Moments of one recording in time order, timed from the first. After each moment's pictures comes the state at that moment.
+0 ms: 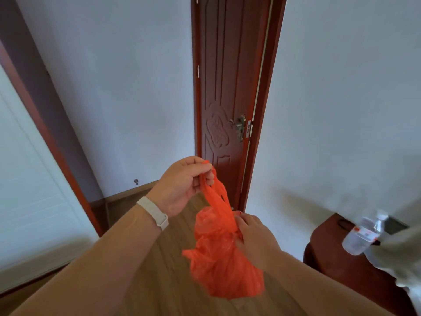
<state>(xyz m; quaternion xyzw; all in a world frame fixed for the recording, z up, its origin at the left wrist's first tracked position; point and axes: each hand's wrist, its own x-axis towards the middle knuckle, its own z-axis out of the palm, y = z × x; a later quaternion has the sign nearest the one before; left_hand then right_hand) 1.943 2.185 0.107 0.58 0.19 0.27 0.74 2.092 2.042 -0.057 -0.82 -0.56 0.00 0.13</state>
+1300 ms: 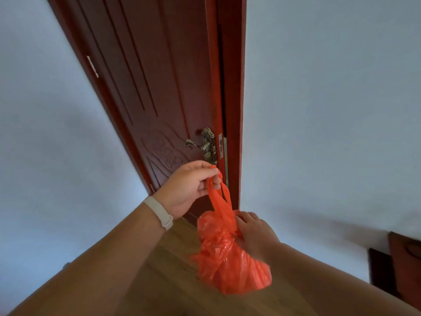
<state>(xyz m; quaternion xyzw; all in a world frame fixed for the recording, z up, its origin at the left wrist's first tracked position) 2.368 2.570 0.042 0.66 0.11 0.01 0.74 2.422 2.391 -0.141 -0.91 -0.39 0.05 0.10</state>
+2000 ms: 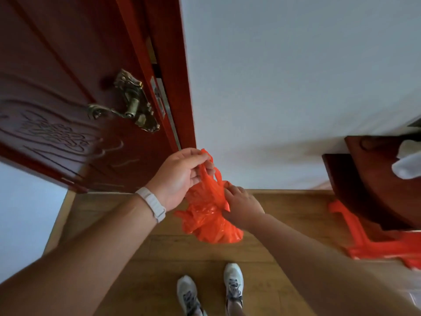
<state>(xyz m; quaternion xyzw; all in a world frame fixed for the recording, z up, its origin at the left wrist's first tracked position) 2.520 2.619 -0.113 0.60 0.11 -0.24 0.76 2.470 2.448 -0.258 -0.97 -0.09 0.20 0.13</state>
